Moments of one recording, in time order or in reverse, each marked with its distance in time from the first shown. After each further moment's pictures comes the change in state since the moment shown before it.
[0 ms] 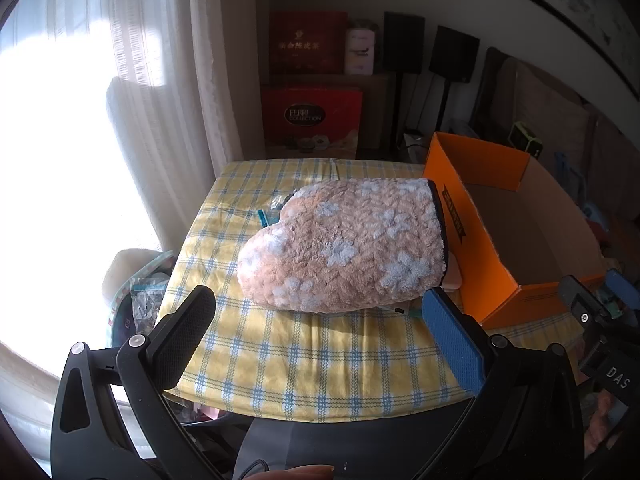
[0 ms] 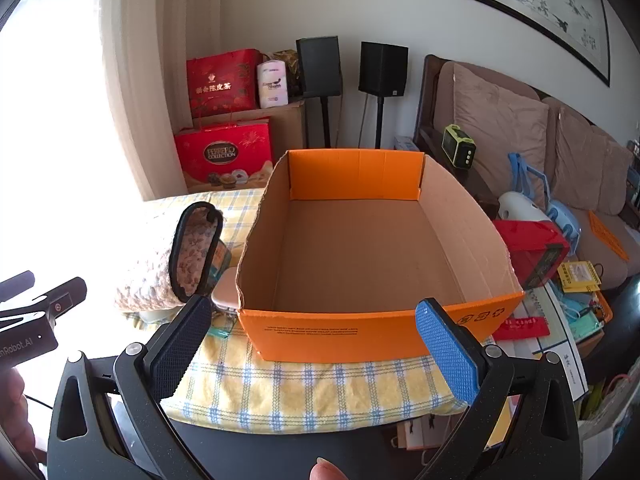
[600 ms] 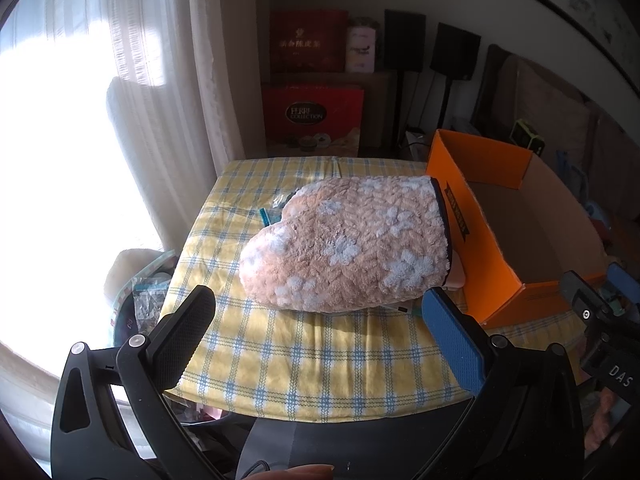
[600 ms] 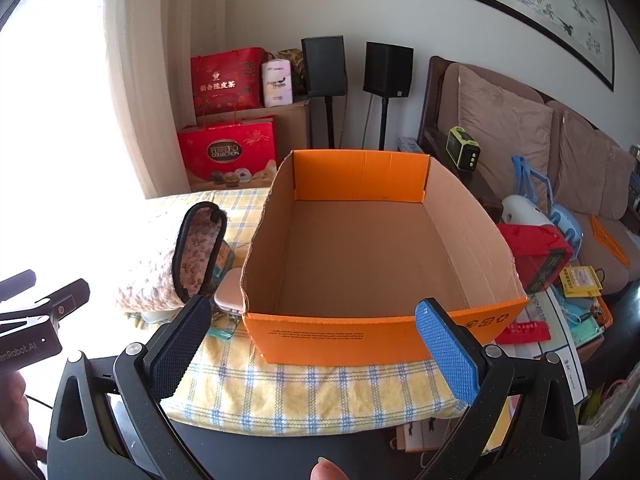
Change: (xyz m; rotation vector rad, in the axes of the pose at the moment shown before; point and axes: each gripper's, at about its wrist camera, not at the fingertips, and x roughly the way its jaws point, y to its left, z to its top) left arm 0.001 0.001 -0.001 0.003 0.005 0.010; right arm 0.002 0.003 0.003 -0.020 0.001 0.010
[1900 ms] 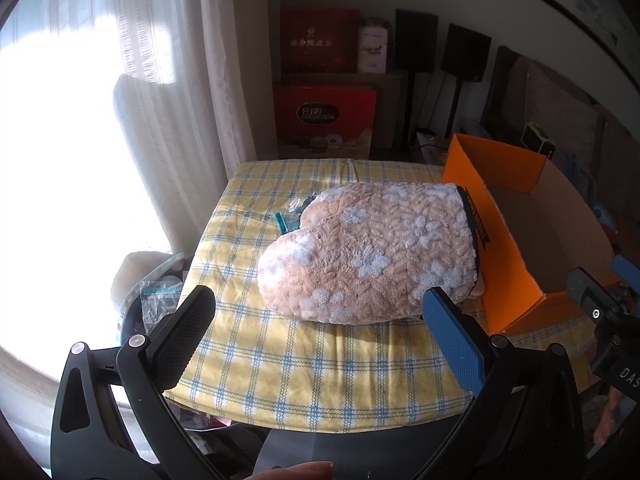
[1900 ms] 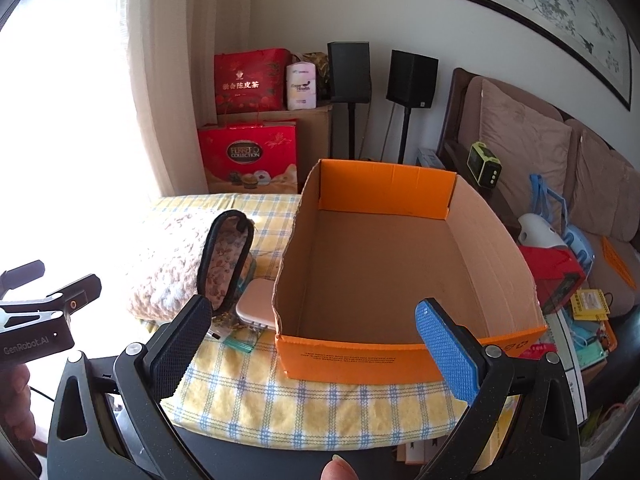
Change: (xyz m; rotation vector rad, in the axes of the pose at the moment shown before) left arm 0.011 0.020 0.010 -0.008 0.006 0.020; right arm 0.008 0.021 0.013 -0.059 -0.014 0.038
